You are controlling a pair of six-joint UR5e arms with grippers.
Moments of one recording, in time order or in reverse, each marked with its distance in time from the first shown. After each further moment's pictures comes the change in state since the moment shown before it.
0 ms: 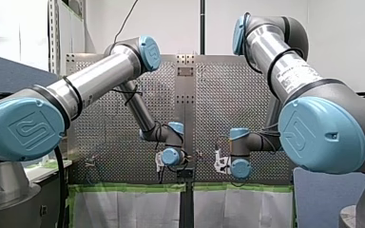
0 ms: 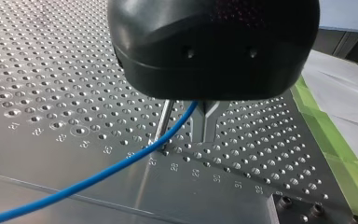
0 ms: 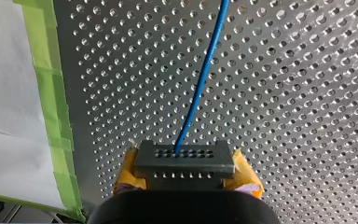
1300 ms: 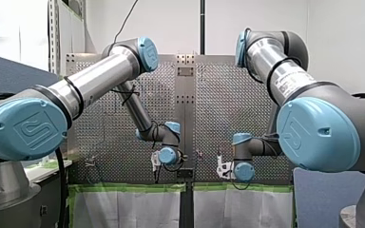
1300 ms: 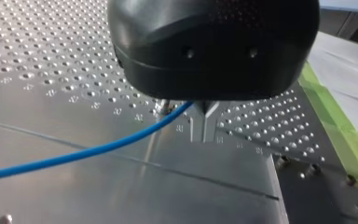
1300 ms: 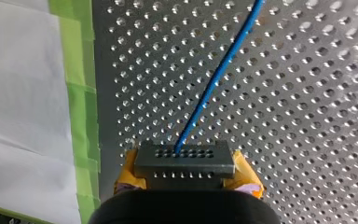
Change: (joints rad) left arm 0.035 0.000 0.000 -0.012 -0.016 -0.003; right arm -0.051 0.101 -0.140 0.113 -0.102 -0.008
